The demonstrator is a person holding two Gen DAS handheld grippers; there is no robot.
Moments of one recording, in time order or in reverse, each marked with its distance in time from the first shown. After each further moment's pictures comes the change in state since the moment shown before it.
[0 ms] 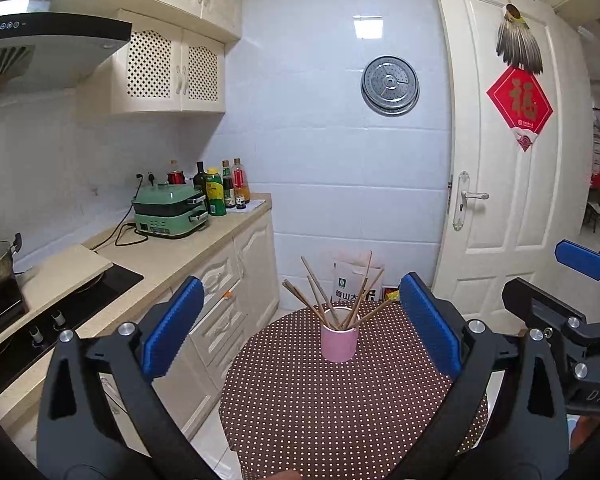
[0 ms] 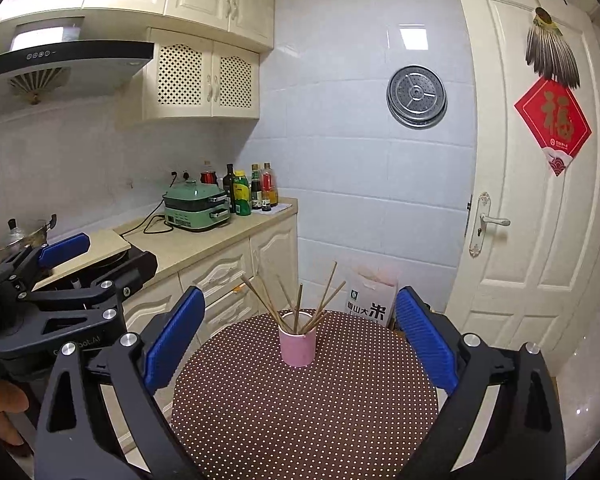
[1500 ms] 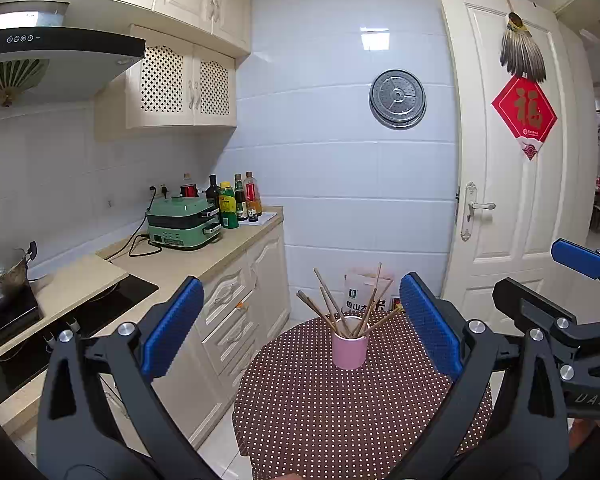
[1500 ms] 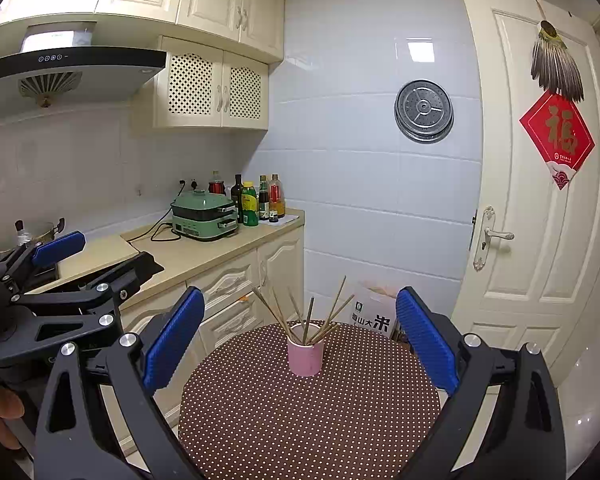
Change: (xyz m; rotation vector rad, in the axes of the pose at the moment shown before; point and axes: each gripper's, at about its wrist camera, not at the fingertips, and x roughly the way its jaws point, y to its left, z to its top) left arm -0.023 0.001 0.008 0.005 -0.044 0.040; right arm -0.014 0.005 0.003 -0.018 -0.038 0.023
